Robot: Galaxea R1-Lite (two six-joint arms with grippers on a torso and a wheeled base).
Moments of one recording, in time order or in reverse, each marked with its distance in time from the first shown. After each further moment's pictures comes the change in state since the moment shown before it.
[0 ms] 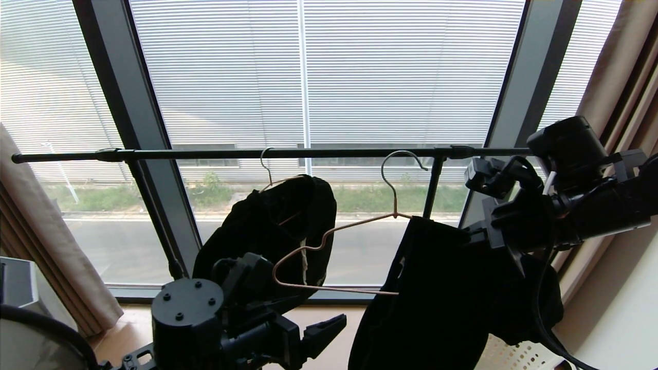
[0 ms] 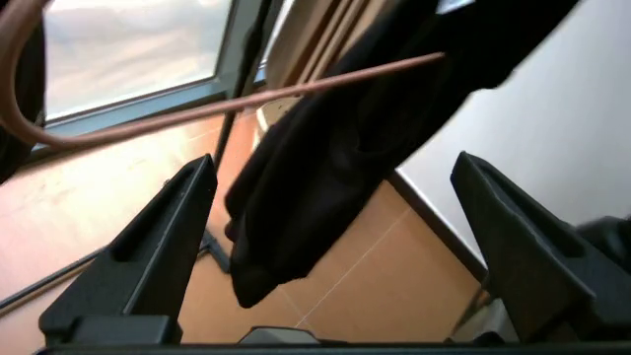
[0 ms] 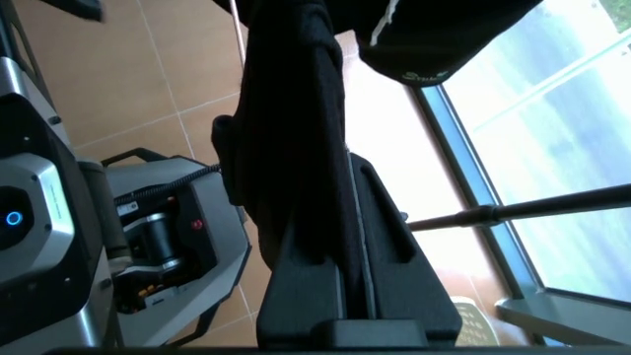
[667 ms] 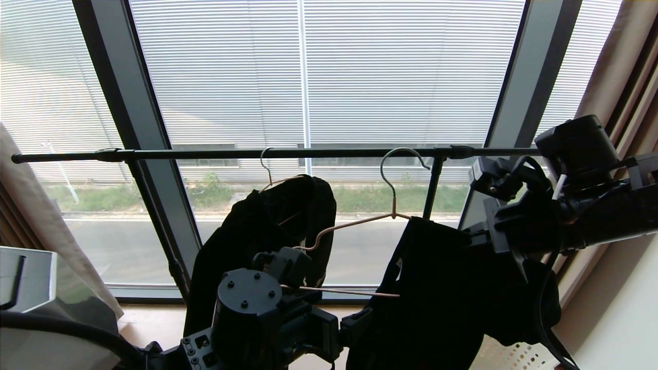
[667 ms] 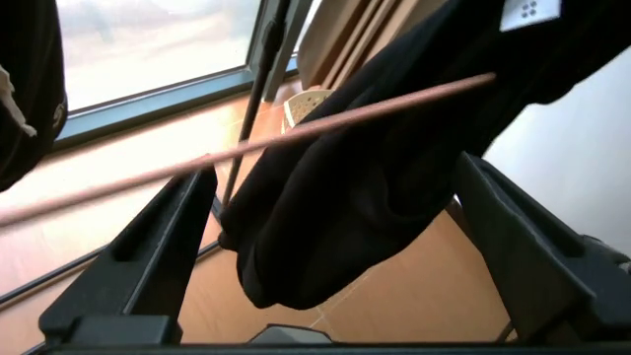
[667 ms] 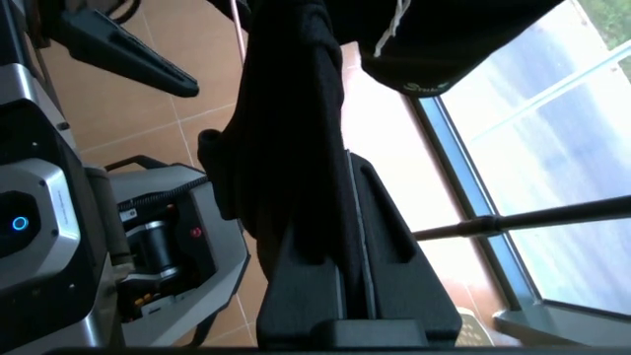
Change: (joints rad) left arm -0.105 0.038 -0.196 0.206 0.162 0.000; right arm 0.028 -0.043 0.053 -0.064 0.019 0.016
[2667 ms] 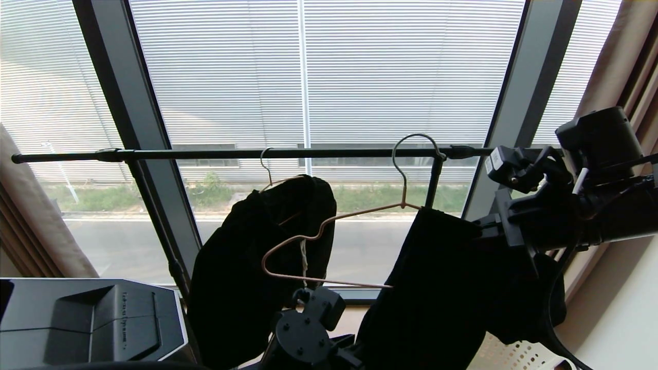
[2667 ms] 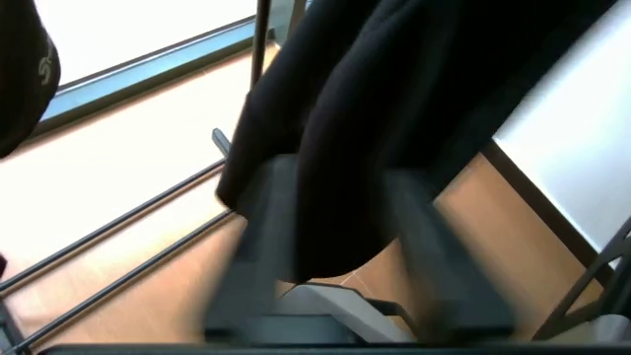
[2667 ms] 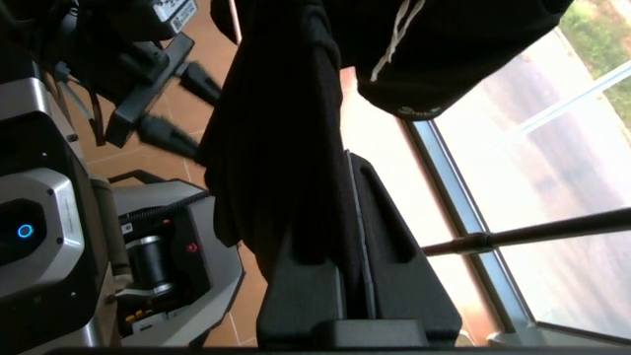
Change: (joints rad) left arm -0.116 0.169 -0.017 -0.010 0.107 0.043; right arm -0.039 -0.038 0.019 -0.046 0.031 0.000
